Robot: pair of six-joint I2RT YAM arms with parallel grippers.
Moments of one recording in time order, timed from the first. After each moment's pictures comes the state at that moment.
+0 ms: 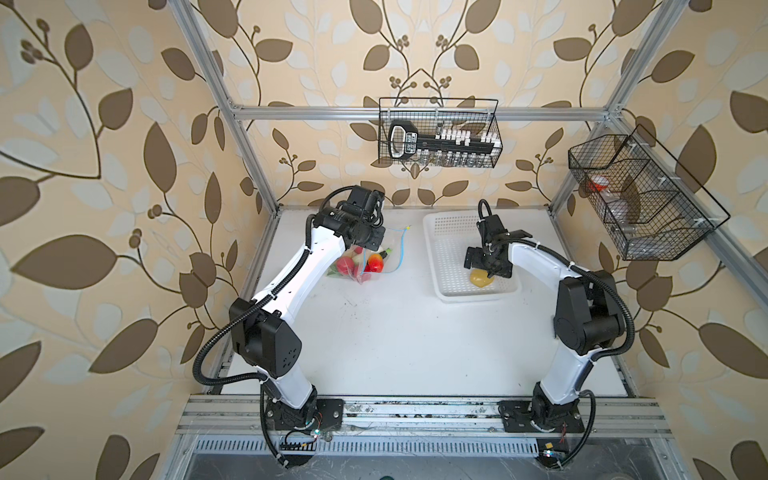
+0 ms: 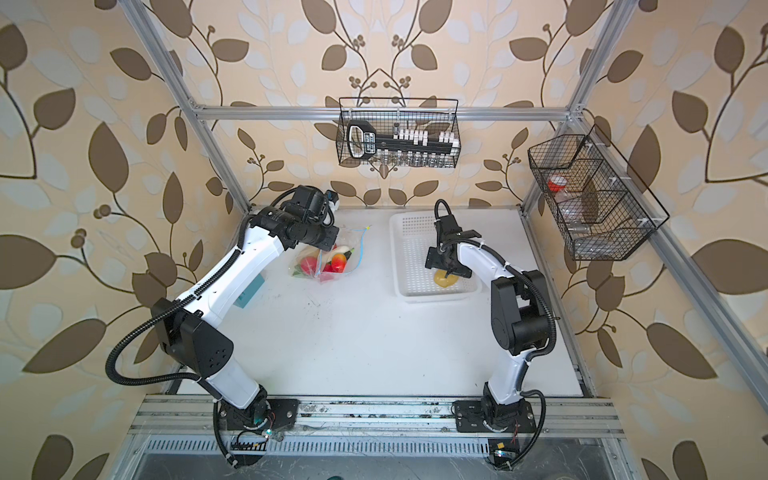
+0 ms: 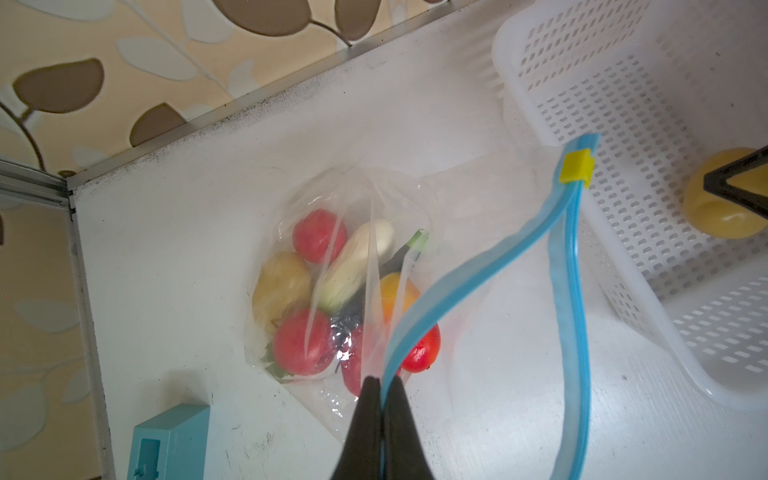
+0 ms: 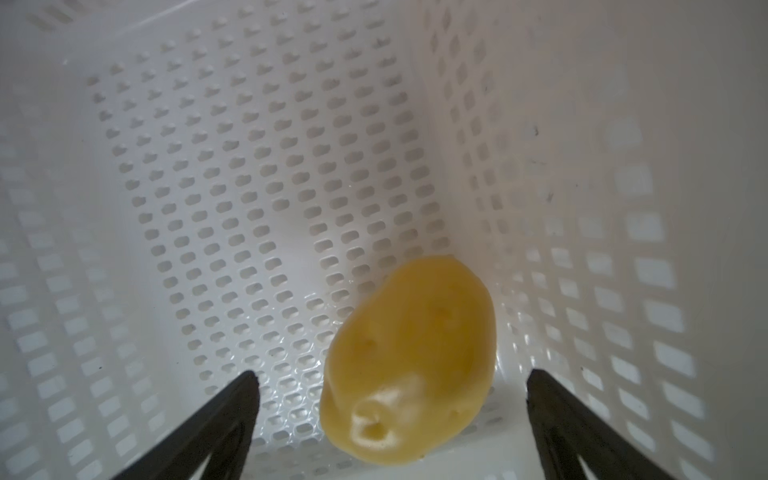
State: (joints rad) left arm -0.41 1.66 1.71 -0.95 -0.11 -0.01; right arm 0.23 1.84 1.37 -0.75 0.17 0.51
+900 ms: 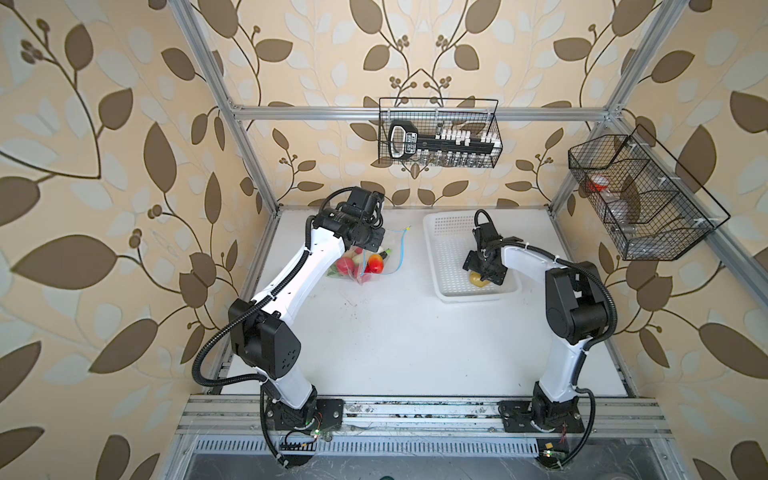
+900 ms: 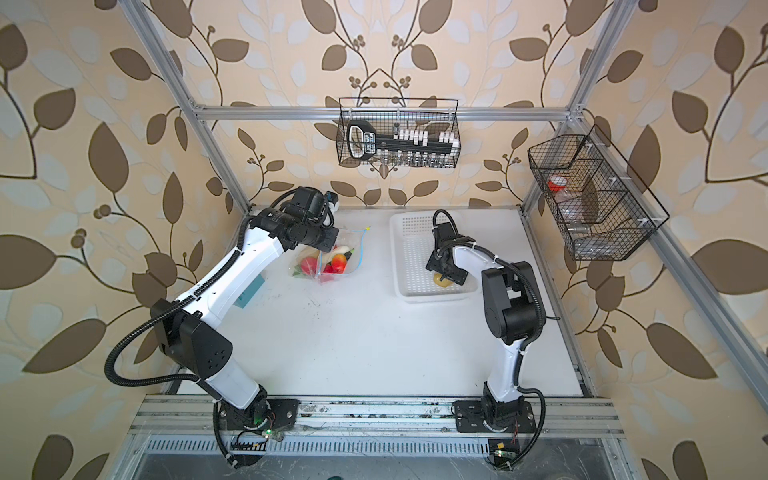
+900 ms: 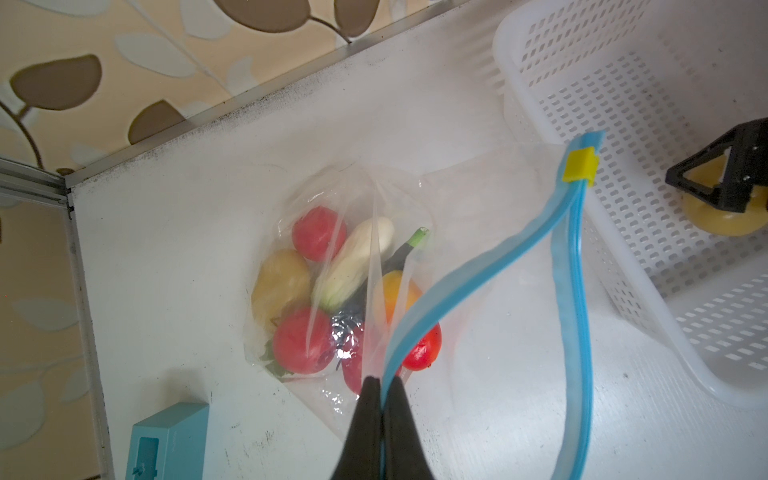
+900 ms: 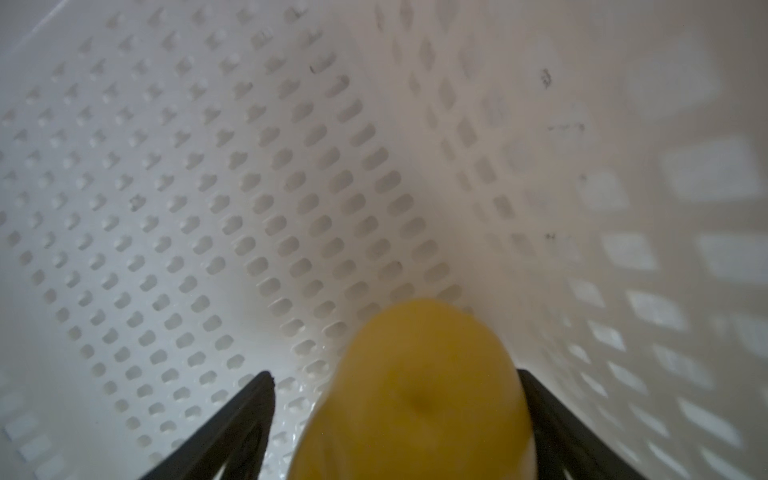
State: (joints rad) left arm -0.41 1.65 1.69 -0.95 -0.11 -0.01; right arm 0.22 1.94 1.34 -0.63 0.19 0.71
